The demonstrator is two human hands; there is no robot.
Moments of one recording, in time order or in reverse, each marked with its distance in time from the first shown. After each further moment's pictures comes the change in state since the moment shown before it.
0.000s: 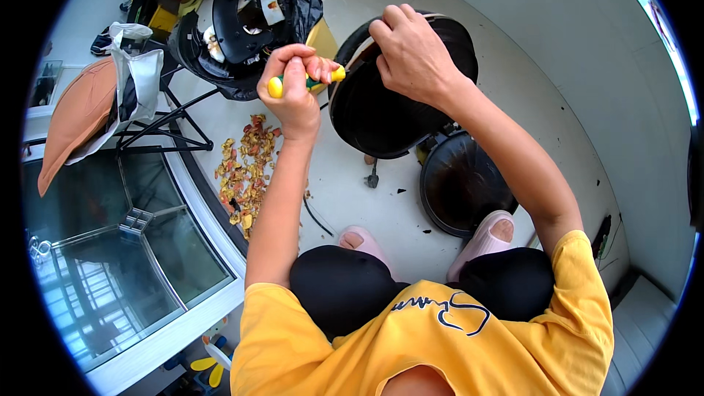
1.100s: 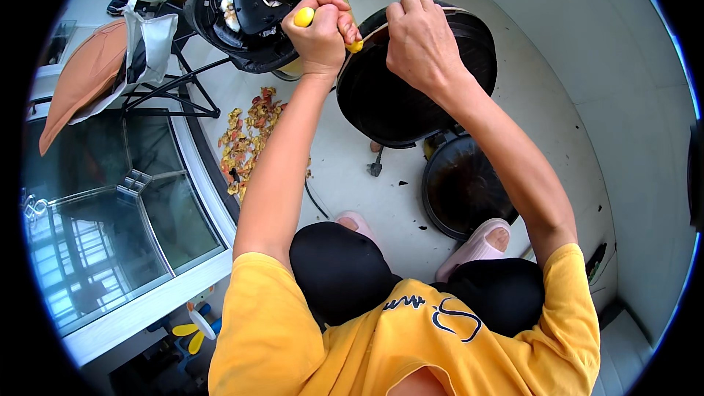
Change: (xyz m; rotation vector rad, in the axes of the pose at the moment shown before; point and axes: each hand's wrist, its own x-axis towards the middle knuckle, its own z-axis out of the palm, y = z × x) left_hand 0.040 -0.023 0.016 0.148 0.062 -0.031; right_hand 0.006 -0.002 0.023 -0.096 0.016 0.080
